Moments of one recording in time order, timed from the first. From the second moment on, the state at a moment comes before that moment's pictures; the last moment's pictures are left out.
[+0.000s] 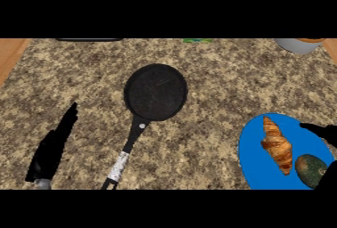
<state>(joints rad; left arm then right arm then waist) 0.05 0.36 -0.15 -1.58 -0.03 0.16 0.13 -0.14 -0.98 0.33 -1.75 -0.21 0.40 1.02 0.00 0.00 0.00</state>
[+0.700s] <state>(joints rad) 0.08 0.33 -0.10 -1.60 -0.06 0.12 0.13 -0.08 -0.88 0.33 -1.69 -0.08 0.42 0.98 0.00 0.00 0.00</state>
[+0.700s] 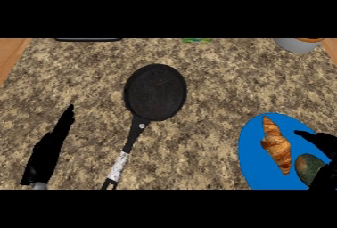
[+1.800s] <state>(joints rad) 0.09 0.27 -0.05 -1.61 -0.12 0.06 0.14 -0.11 -0.54 0.34 -1.69 0.34 0.30 0.99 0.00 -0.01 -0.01</state>
